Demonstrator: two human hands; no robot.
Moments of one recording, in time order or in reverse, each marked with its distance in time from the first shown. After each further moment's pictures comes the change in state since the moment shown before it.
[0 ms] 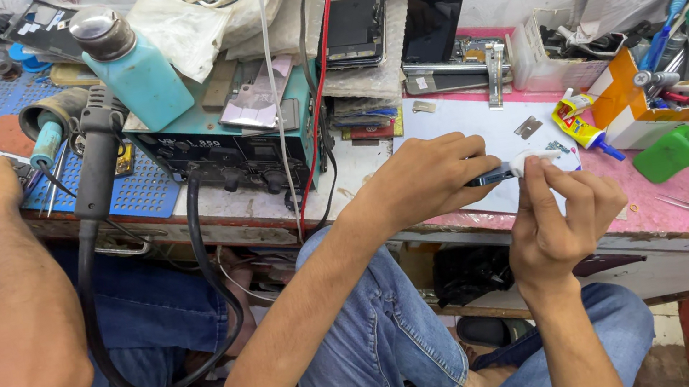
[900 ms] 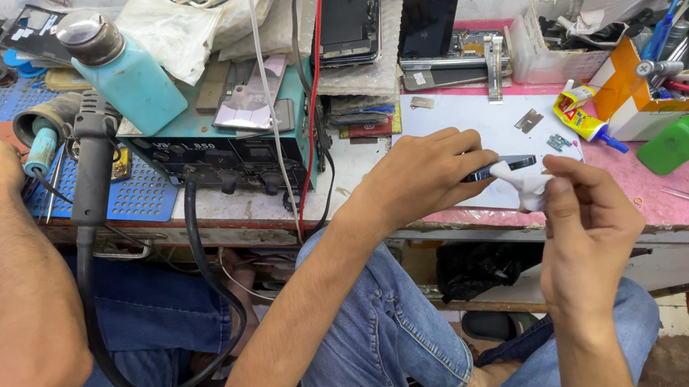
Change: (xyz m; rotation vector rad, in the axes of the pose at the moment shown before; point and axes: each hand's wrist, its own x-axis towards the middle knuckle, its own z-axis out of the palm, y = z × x) left_hand -0.001 -0.001 0.000 0.022 0.017 -0.014; right_hand 0.008 -0.011 -0.031 0.945 -0.088 0.938
